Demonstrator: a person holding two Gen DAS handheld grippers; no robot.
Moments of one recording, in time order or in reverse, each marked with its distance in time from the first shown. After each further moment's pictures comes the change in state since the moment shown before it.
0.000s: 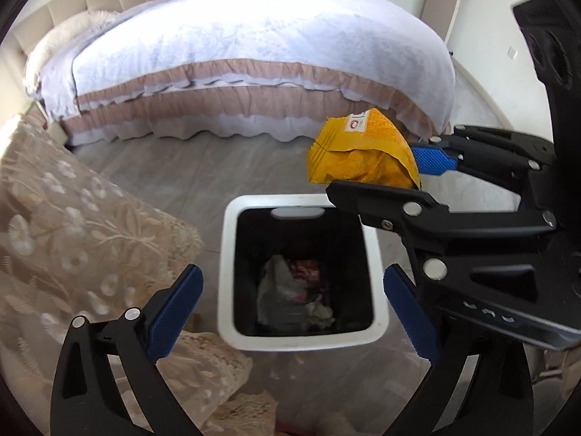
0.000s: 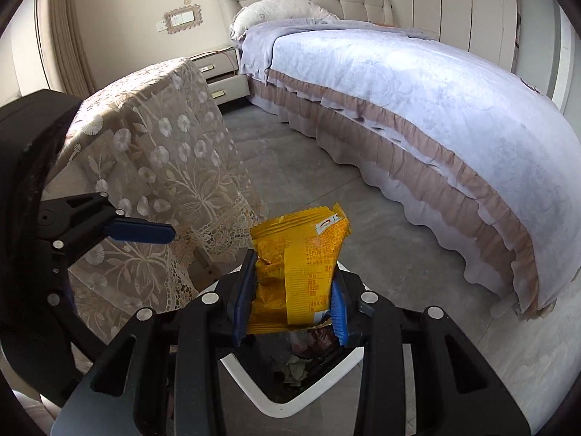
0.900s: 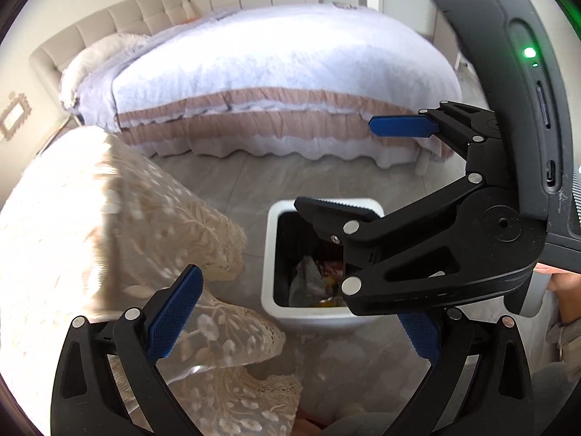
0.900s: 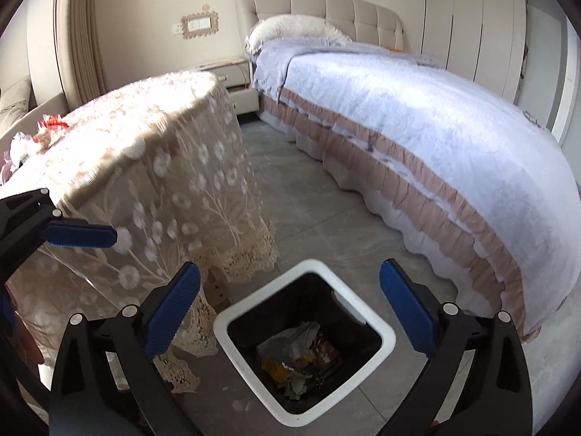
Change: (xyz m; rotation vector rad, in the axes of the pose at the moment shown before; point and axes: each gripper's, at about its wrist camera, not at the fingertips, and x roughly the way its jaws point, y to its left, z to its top) left arm -0.097 0.006 -0.033 -0.021 -0.103 0.107; right arm -0.030 0.048 0.026 -0.085 -0.084 -0.036
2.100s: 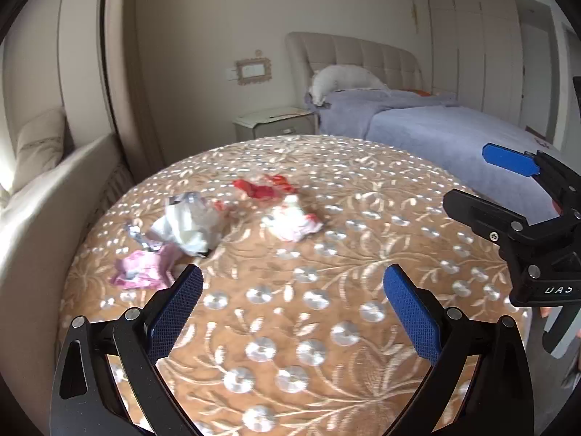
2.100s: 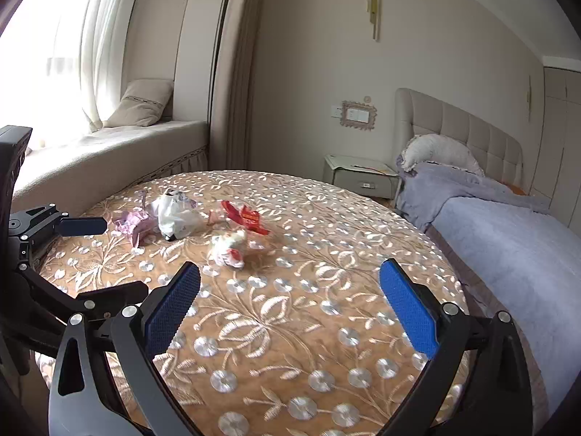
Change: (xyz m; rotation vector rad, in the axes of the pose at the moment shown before) left arm -0.233 0.248 -0.176 -0.586 -0.242 0.618; right arm -0.056 0.293 0.124 -0.373 -0.332 0.388
